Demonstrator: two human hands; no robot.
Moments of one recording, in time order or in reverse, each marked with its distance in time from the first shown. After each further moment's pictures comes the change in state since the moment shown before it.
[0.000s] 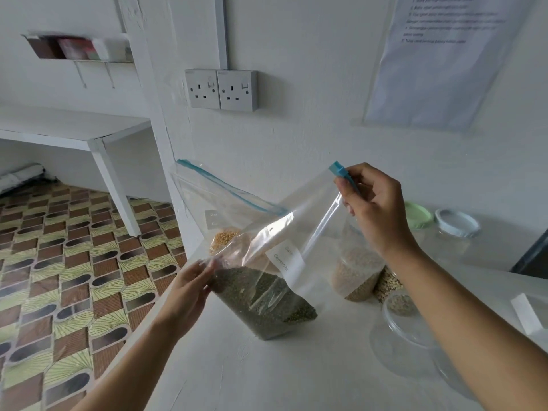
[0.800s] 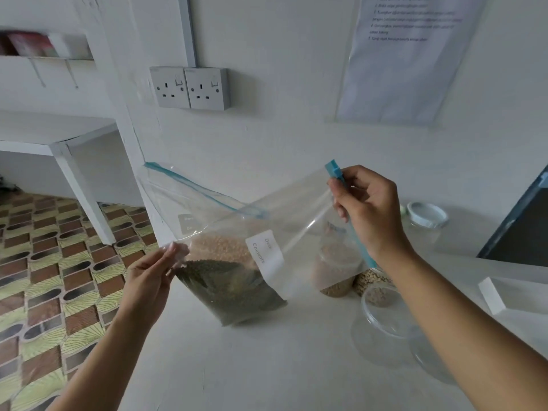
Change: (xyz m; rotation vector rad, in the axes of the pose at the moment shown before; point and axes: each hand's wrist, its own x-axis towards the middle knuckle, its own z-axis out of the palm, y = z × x) left_hand 0.008 0.041 0.012 -0.093 0.106 0.190; right_hand -0.010 0.000 -0.022 0.107 0.073 0.084
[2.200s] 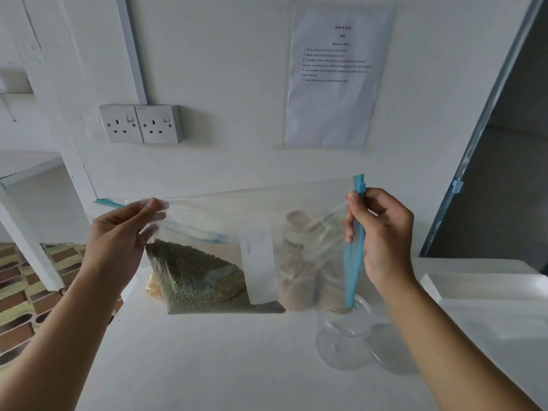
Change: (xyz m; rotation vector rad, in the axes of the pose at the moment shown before) left_hand 0.019 0.093 0.101 0.090 -0.249 0.140; right_hand -0.032 -0.033 -0.062 0.156 0.380 0.007
